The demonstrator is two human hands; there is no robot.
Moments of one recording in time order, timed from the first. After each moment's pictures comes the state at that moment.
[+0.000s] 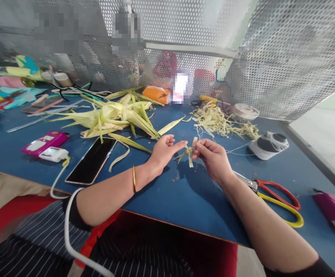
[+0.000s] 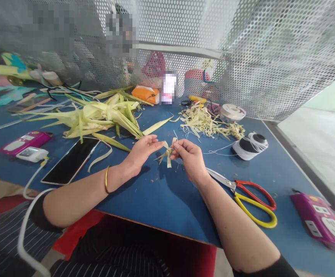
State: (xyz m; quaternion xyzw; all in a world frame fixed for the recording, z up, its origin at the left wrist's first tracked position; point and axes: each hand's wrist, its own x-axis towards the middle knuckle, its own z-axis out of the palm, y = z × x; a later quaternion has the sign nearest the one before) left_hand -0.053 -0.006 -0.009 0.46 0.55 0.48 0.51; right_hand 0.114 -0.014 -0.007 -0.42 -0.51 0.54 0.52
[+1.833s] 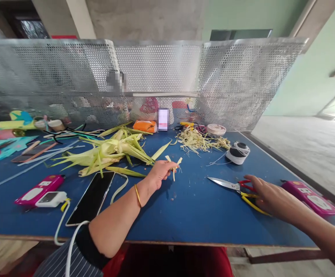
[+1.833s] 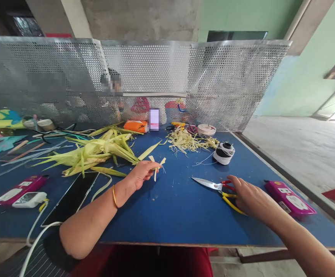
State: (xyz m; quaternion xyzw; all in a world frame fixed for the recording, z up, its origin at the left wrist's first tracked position) left_hand -0.059 0.002 0.013 0.49 0.51 0.36 0.61; right_hand 0.300 -0.101 -0.029 -0.68 -0.73 -0.06 0.09
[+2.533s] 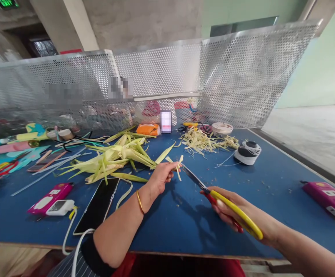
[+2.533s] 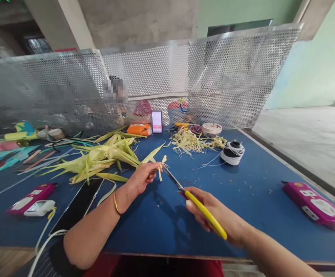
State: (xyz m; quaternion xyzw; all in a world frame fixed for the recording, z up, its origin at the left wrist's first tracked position) left_hand -0.066 0.012 0.005 0.46 0.49 0.40 0.62; right_hand 0.154 -0.113 0.017 -0.46 -0.47 0.69 0.32
